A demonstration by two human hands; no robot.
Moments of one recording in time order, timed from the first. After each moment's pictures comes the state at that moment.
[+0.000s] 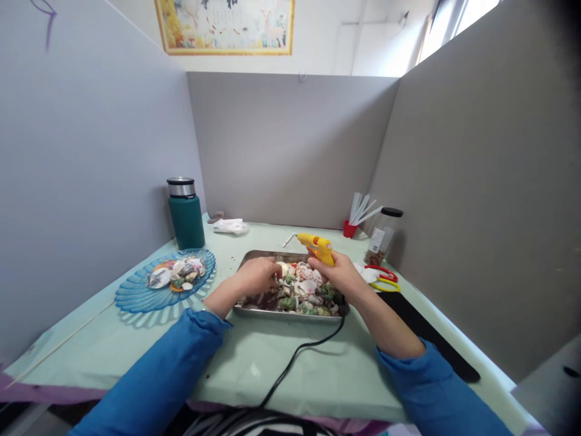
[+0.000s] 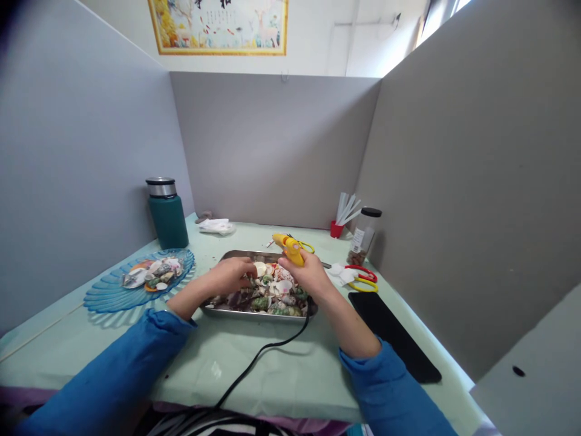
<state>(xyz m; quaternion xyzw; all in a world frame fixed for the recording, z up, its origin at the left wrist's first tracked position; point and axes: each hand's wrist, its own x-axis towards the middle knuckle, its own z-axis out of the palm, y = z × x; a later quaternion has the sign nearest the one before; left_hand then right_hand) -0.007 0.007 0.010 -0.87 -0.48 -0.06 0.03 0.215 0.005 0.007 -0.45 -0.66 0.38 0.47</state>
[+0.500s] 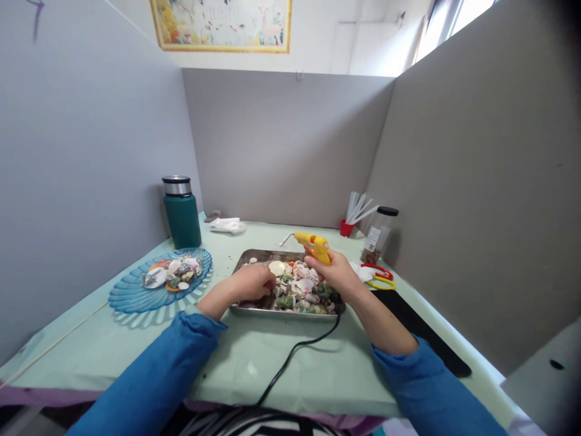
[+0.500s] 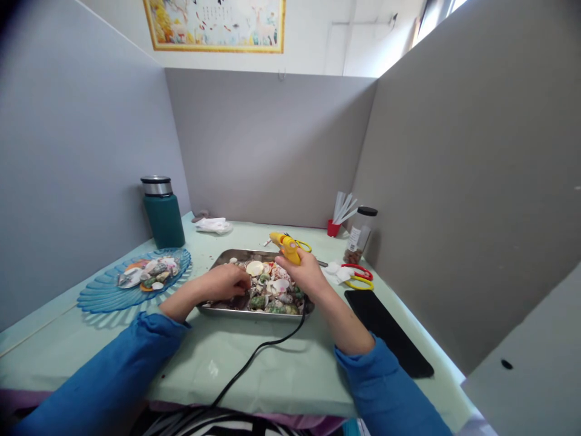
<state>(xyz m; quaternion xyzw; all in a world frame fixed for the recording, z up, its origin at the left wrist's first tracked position) -0.009 0.001 0.009 -0.88 -0.47 -0.02 -0.02 0.214 0.003 0.008 -0.45 -0.66 0.37 0.48</state>
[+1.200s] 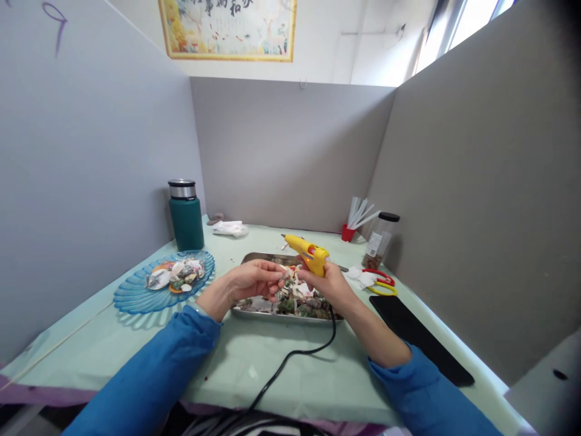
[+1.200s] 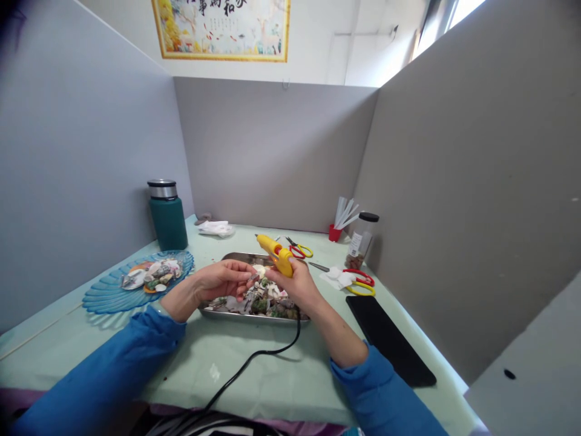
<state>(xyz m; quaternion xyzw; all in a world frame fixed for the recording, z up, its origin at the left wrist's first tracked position) -0.015 -0.004 0.013 -0.55 -0.28 -0.29 -0.73 0.198 -0.009 0.002 -0.35 -0.67 0.44 0.48</state>
